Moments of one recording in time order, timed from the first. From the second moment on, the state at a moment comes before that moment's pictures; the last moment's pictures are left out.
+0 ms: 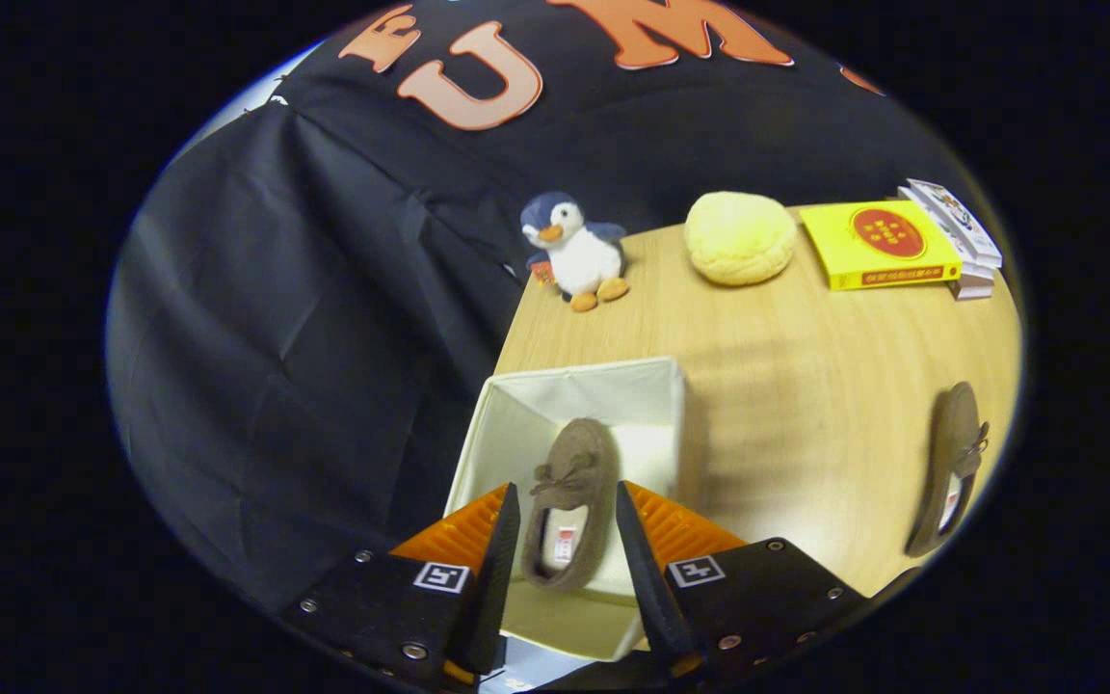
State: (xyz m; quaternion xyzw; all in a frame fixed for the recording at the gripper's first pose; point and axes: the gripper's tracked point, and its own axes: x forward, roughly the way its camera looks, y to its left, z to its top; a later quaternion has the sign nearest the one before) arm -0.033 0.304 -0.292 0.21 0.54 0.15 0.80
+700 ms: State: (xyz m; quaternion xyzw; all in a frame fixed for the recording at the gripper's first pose) arm -0.096 0.059 -0.345 0.11 0.53 0.03 0.84
